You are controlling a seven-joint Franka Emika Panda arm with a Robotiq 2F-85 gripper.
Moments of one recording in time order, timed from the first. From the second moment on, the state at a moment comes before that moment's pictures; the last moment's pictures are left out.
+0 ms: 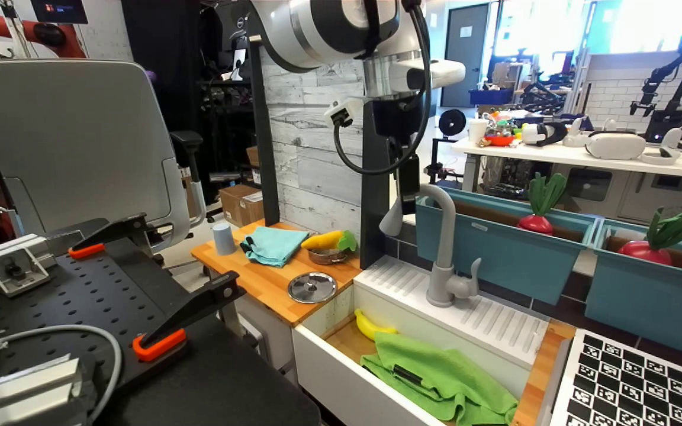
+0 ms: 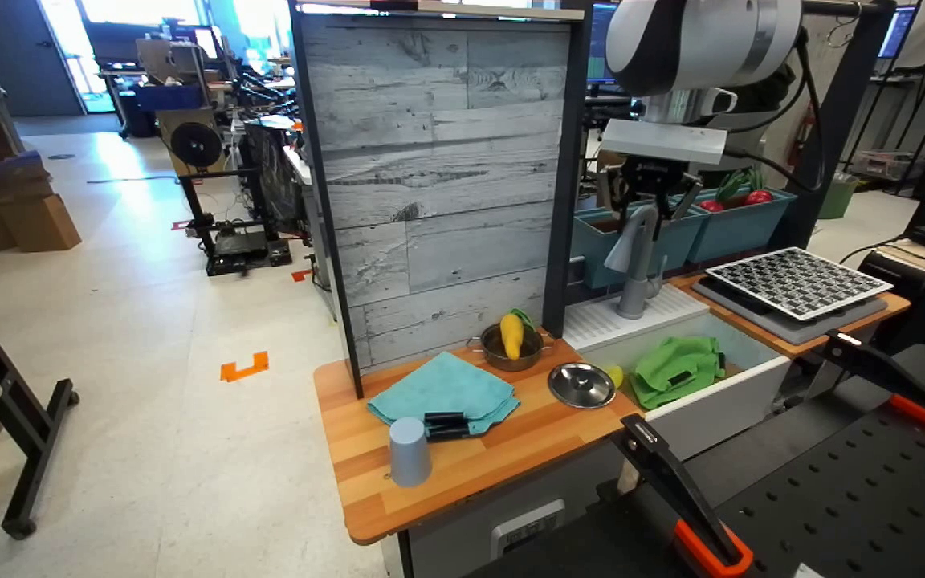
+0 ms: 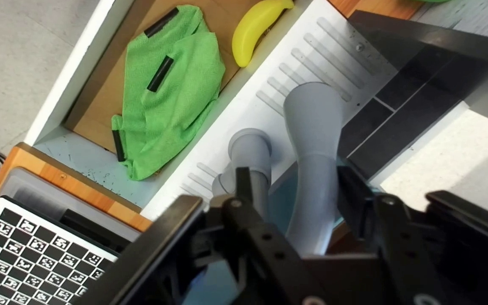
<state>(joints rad) -0.03 0.74 -0.18 -1.79 0.07 2.64 0.64</state>
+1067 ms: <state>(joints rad) -0.02 0.75 -0.18 -1.79 0.07 2.65 0.58</state>
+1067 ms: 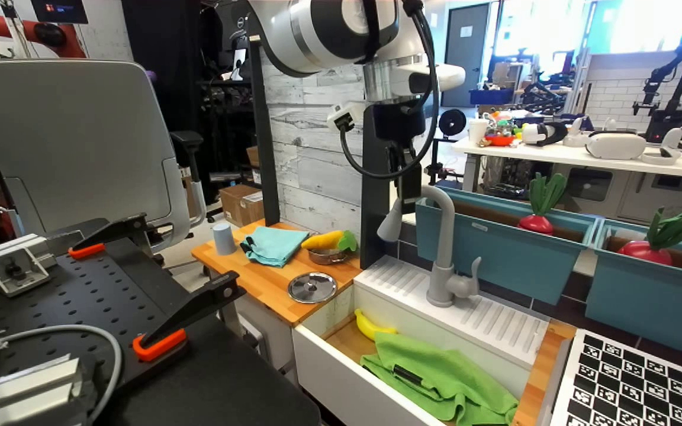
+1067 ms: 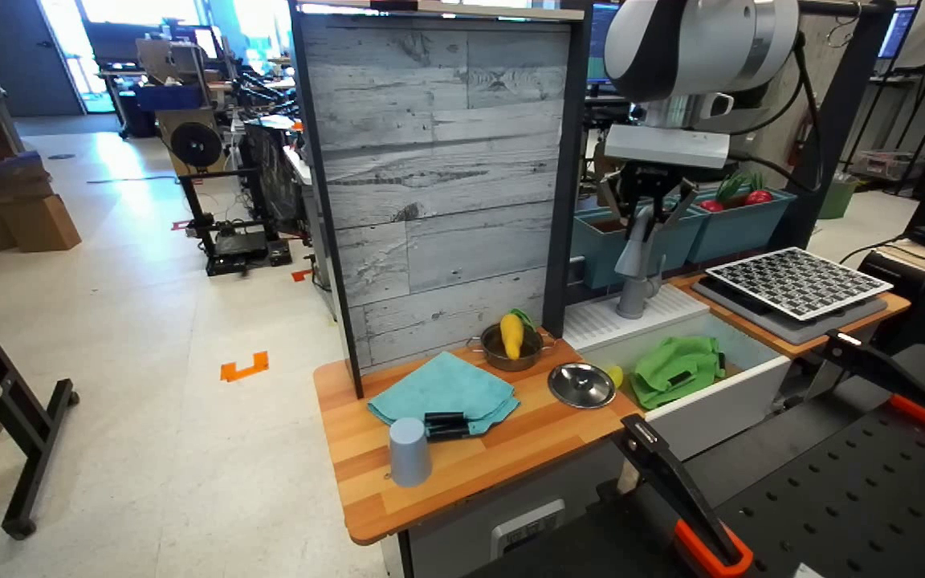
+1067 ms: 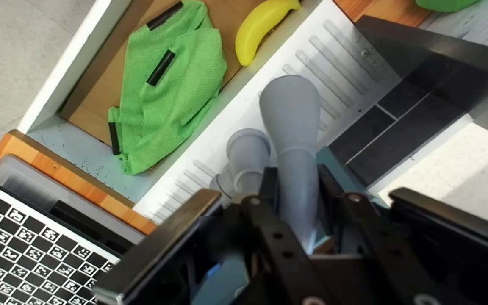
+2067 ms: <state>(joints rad) -0.12 0.75 -0.15 -1.82 0.11 2.65 0.32</state>
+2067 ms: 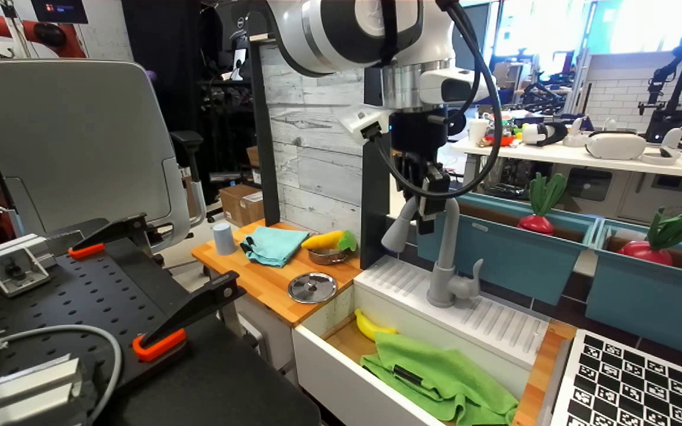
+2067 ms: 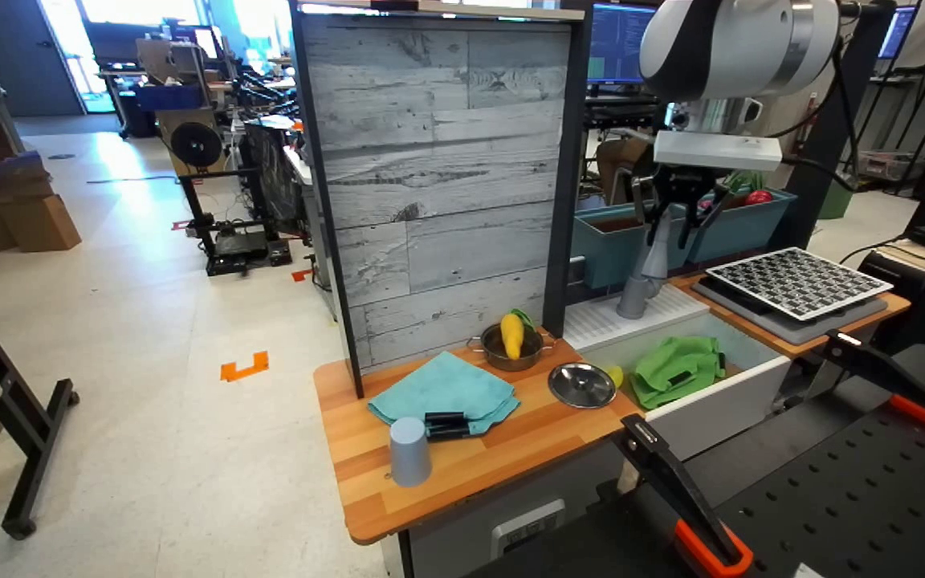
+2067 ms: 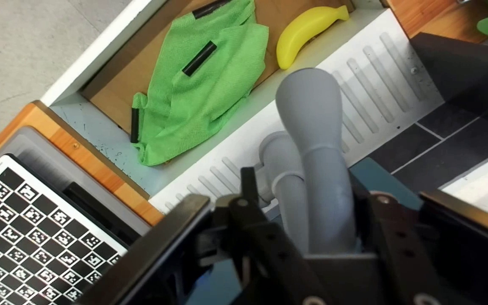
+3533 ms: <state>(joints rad) -0.17 0.68 -0.13 -1.88 0.15 2.65 0.19</state>
